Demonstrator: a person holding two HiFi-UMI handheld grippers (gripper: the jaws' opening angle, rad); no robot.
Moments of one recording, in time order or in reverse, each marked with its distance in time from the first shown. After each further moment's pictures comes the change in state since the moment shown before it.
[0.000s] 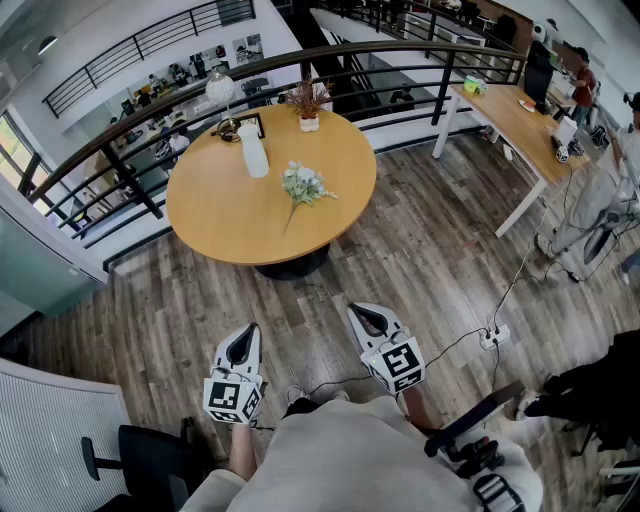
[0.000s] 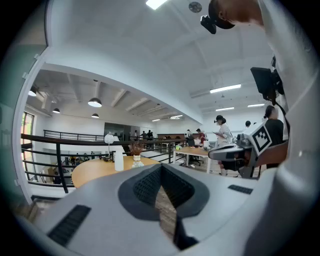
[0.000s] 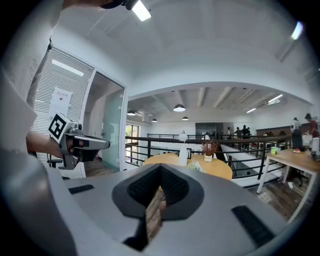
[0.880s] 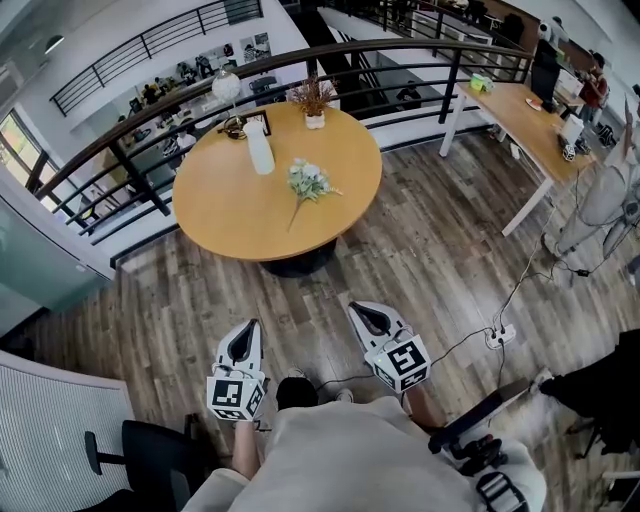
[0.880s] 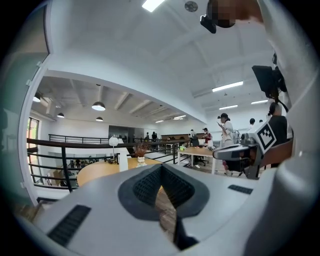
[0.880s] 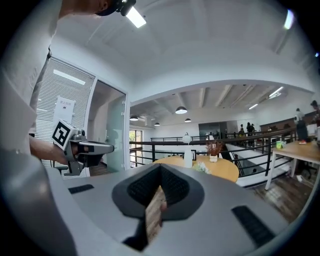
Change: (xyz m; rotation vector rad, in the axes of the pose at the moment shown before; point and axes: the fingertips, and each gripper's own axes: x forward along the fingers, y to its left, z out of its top) left arm -0.002 0.002 0.004 0.024 -0.014 0.053; right arm -0.003 0.005 0.004 0.052 -0.050 0.054
